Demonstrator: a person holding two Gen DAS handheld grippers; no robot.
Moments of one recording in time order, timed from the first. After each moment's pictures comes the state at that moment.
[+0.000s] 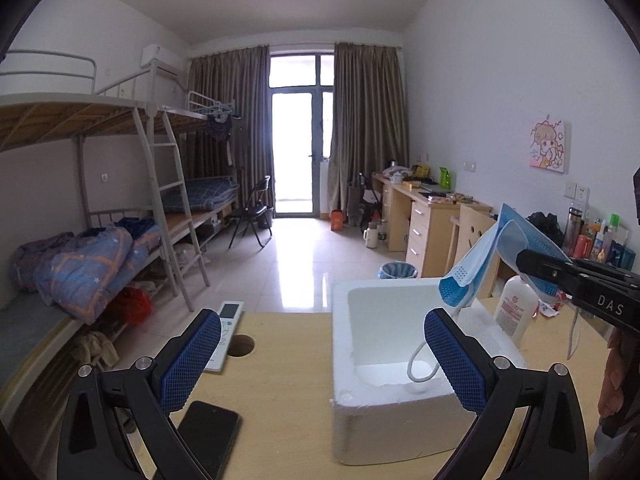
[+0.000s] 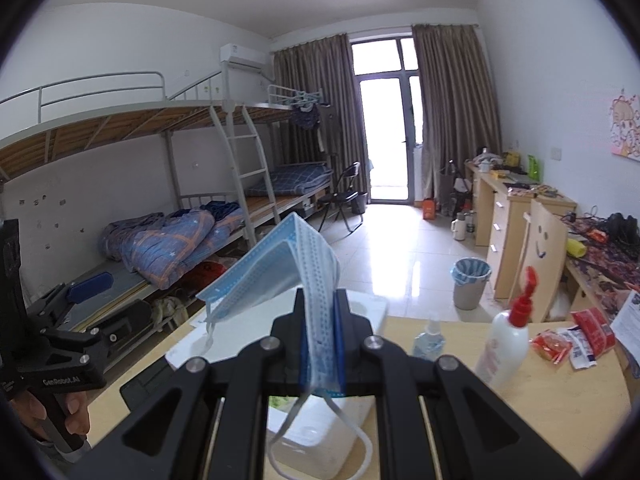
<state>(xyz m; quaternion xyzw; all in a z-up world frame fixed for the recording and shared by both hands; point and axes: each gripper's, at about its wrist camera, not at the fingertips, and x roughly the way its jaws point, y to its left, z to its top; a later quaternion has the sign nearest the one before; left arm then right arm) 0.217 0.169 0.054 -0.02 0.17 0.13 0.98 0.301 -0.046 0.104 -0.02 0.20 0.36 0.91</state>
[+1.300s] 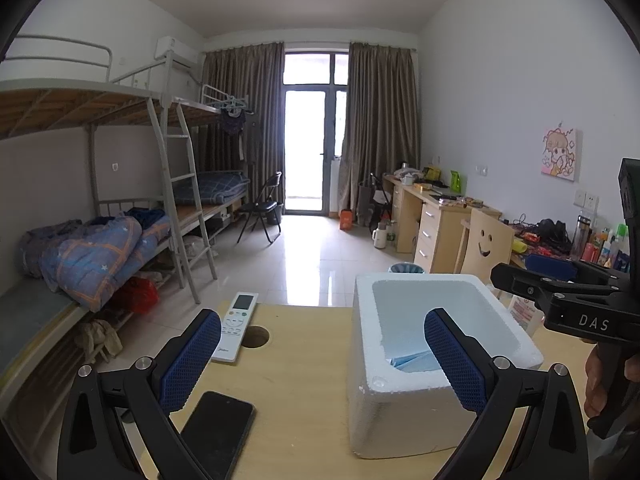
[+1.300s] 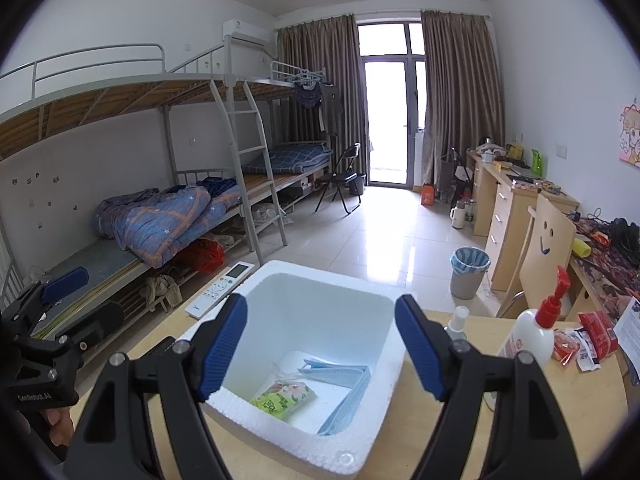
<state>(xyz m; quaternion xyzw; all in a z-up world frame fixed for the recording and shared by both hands) 0.211 0.190 0.049 -0.04 0.17 0.14 0.97 0.307 -0.015 0.098 -0.06 0.22 0.34 0.91</state>
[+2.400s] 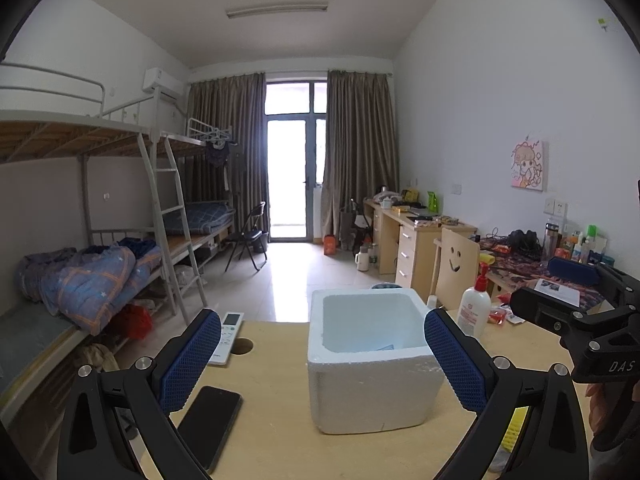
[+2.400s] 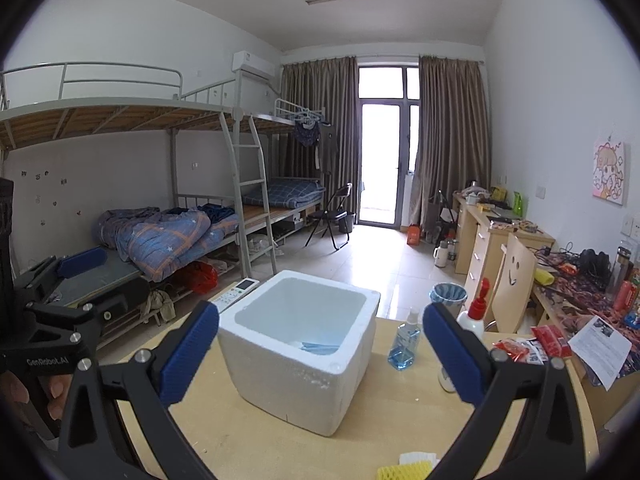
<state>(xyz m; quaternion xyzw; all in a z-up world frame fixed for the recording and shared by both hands) 0.134 0.129 0.083 -0.01 0.12 0.11 0.99 0.216 -0.076 0.128 -0.06 0.14 0.33 0.93</state>
